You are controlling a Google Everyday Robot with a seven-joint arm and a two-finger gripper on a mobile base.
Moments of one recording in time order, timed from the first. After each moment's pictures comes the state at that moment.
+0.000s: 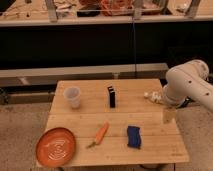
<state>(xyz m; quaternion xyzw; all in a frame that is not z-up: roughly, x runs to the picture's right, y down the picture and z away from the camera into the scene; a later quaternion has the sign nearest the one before) 0.284 0.105 0.684 -0.28 0.02 0.02 0.96</state>
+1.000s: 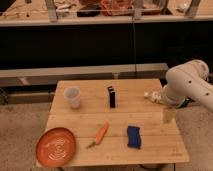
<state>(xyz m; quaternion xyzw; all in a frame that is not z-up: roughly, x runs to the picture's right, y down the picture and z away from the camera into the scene) 0.284 0.105 0.684 -0.28 0.02 0.02 0.96</state>
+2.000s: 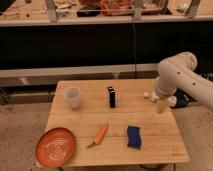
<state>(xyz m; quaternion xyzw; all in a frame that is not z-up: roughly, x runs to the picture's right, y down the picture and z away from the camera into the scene) 0.261 0.057 0.722 -0.26 0.01 -0.01 0.97</state>
